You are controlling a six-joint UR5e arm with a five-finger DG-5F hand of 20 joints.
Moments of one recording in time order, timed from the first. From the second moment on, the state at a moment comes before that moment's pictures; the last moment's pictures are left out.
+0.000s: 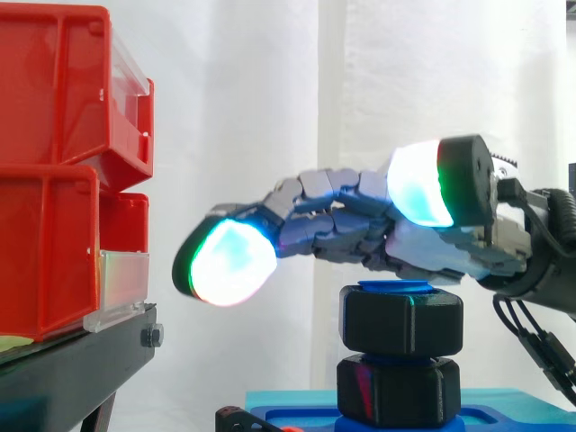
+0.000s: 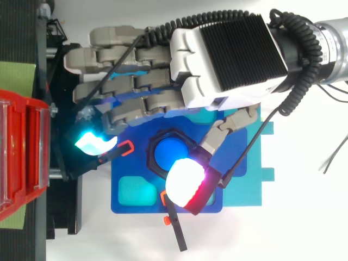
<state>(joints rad) -0.02 -2.37 -1.20 -2.42 -1.89 -1.14</state>
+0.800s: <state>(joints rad) -0.02 -2.36 -1.22 -2.44 -1.95 -1.15</state>
